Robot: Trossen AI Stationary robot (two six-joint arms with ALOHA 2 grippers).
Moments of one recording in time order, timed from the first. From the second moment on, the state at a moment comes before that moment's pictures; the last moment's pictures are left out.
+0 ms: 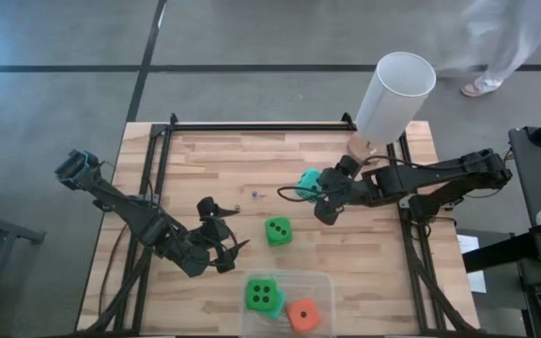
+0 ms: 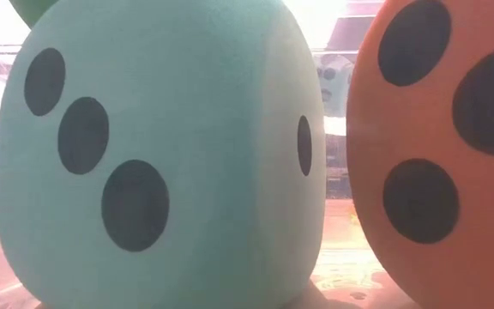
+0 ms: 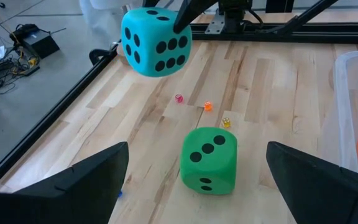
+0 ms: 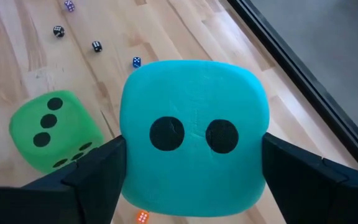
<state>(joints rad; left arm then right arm) -0.60 1.39 1.10 -0.52 -0.87 -0.50 0.16 1.33 1.17 -0.79 0.53 0.47</state>
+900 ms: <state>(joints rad) -0.60 1.39 1.10 -0.52 -0.87 -0.50 0.17 1.32 1.17 -0.81 0.55 0.45</state>
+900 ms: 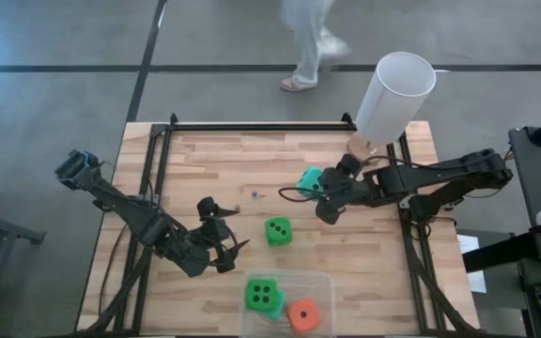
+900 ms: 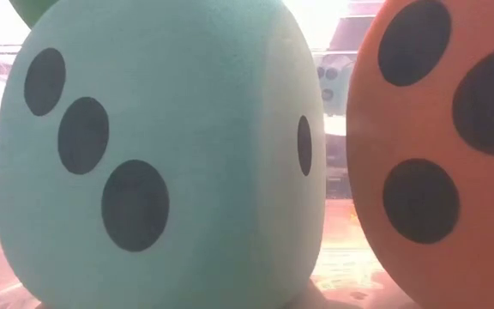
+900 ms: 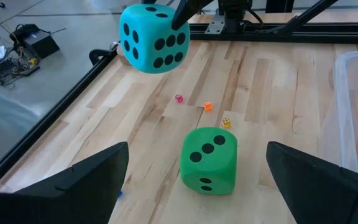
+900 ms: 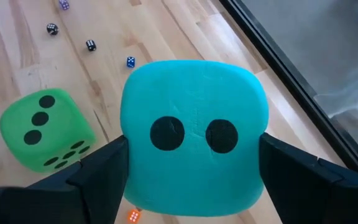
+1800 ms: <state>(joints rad) -0.60 1.39 1.10 -0.52 -0.87 -0.50 0.49 1.27 1.28 -0.77 0.49 0.33</state>
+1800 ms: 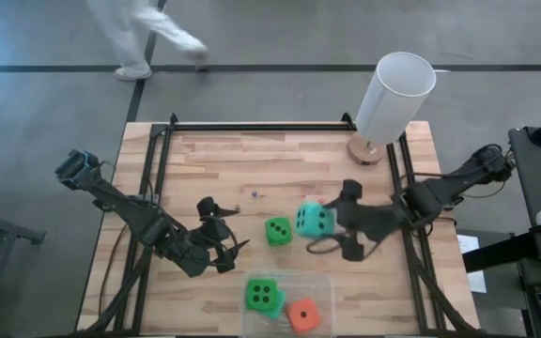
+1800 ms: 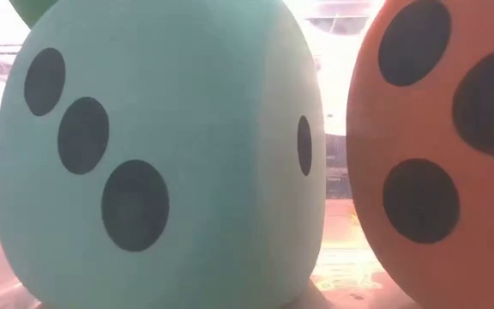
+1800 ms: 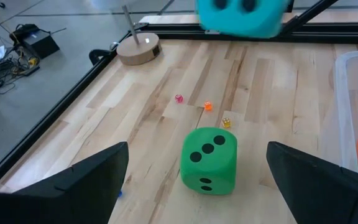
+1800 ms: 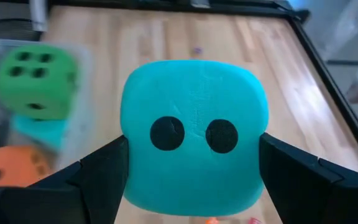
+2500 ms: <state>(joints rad) -0.60 1.39 1.10 -0.52 -0.87 -0.50 0.73 1.37 1.29 -0.66 0.49 0.37</state>
